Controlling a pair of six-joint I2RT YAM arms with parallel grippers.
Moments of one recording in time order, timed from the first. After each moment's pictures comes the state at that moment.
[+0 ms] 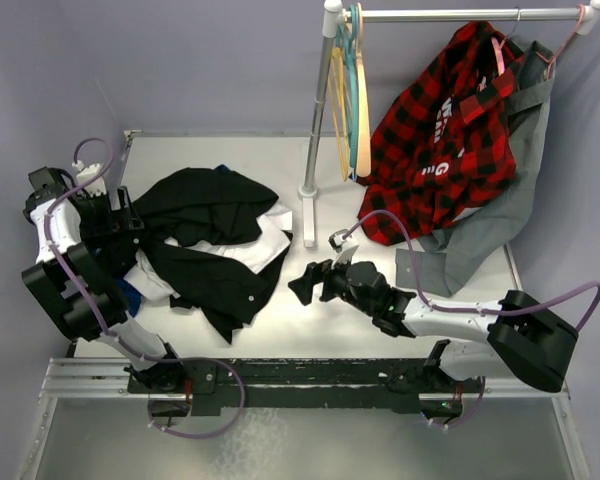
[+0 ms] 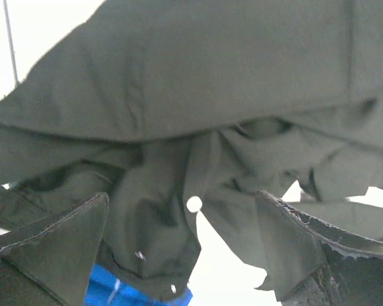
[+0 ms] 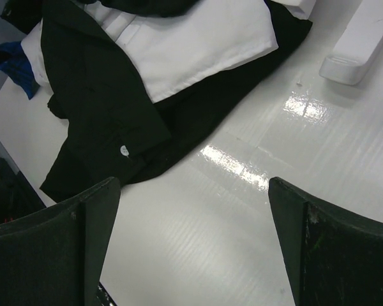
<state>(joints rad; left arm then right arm) 0.61 1.64 1.32 -0.81 0.54 0.37 0.97 1.27 0.42 0.53 0.16 0.54</state>
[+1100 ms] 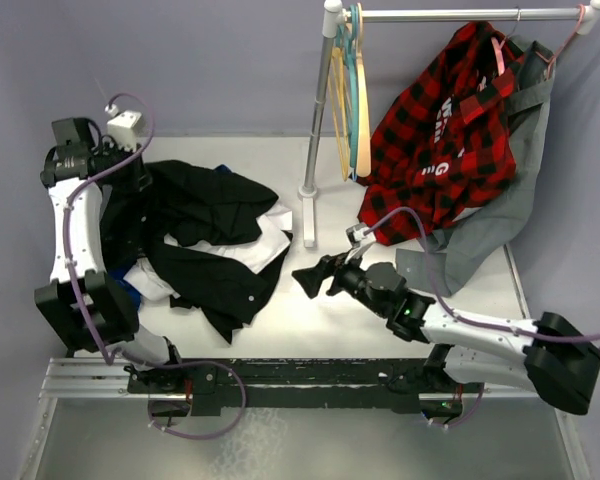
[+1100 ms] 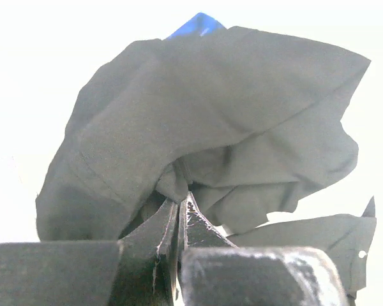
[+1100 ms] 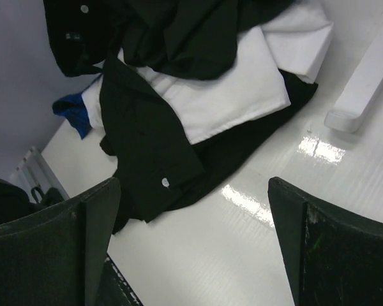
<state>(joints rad) 0.39 1.59 1.51 -0.79 0.54 0.37 0.97 1.13 0.40 0.54 0.18 0.56</state>
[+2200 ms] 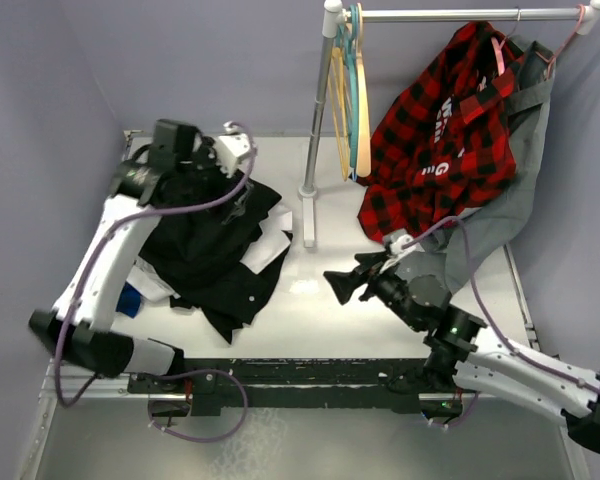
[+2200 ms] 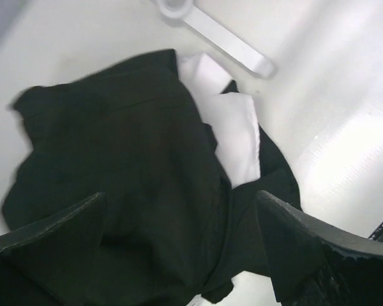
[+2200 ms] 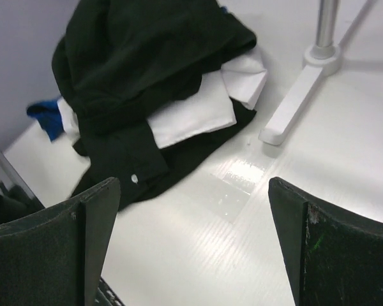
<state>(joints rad) -0.33 1.47 1.63 -1.00 0.32 0.45 0.97 0.55 0.43 0.04 0.32 0.41</state>
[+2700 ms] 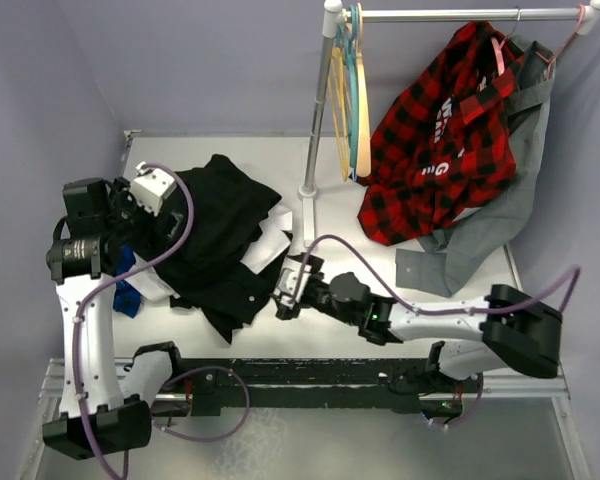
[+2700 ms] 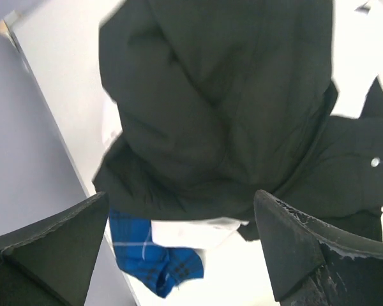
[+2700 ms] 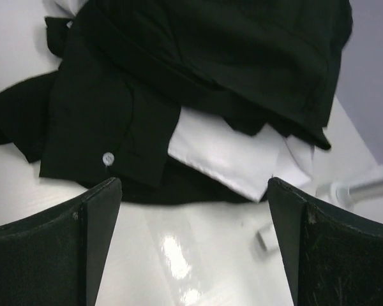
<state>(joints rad) 0.15 0.95 1.26 -0.94 0.37 0.61 1.17 1.28 0.48 0.65 0.18 -0.41</state>
